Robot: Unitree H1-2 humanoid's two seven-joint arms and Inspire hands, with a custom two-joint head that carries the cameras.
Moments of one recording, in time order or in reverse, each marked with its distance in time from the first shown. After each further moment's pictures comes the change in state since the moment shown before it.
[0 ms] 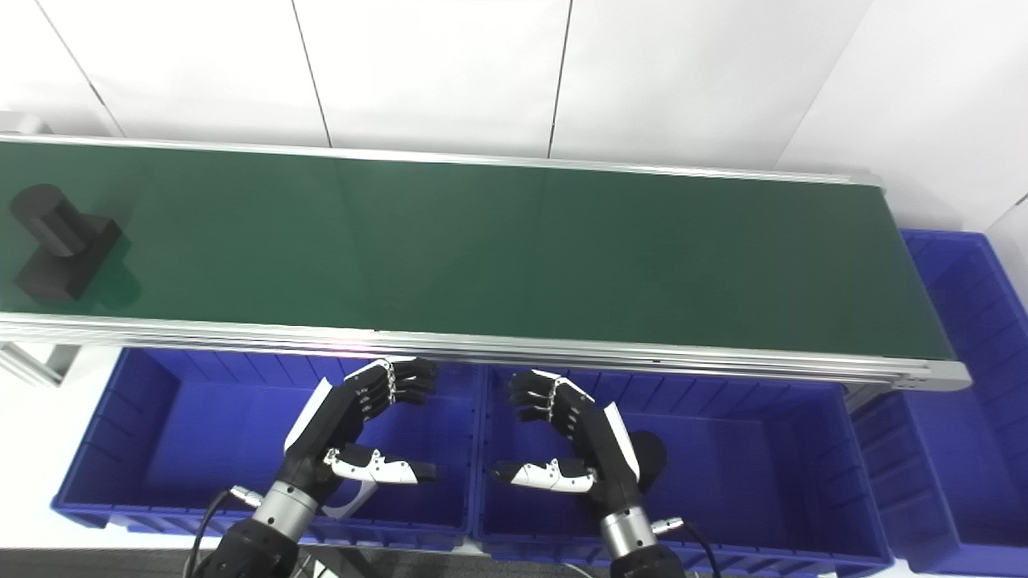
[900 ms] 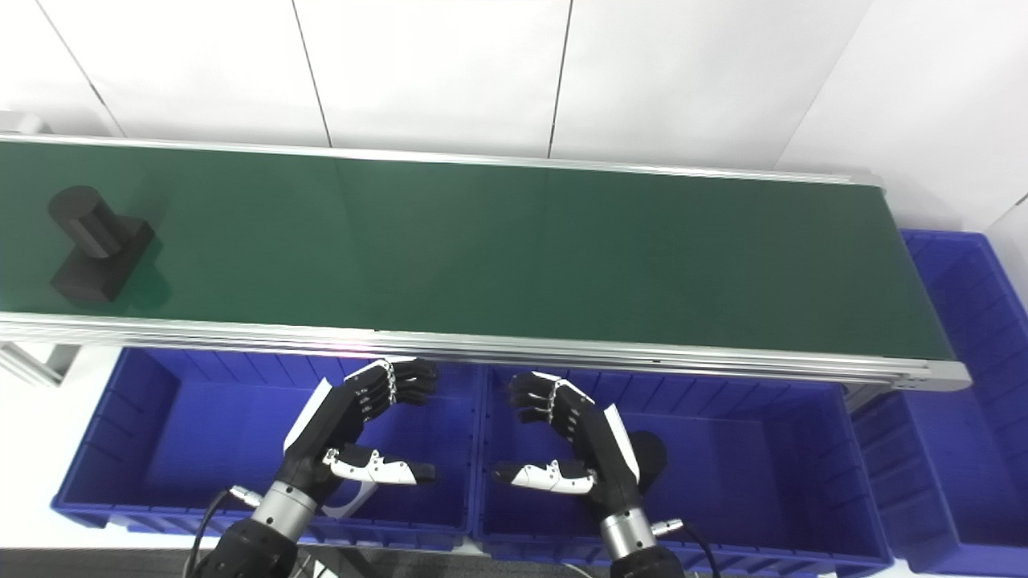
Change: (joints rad) left arm 0.000 0.000 0.004 0.000 -0.012 0.000 -0.014; right arm 0.000 0.002 -0.002 0.007 -0.005 0.000 0.000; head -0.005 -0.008
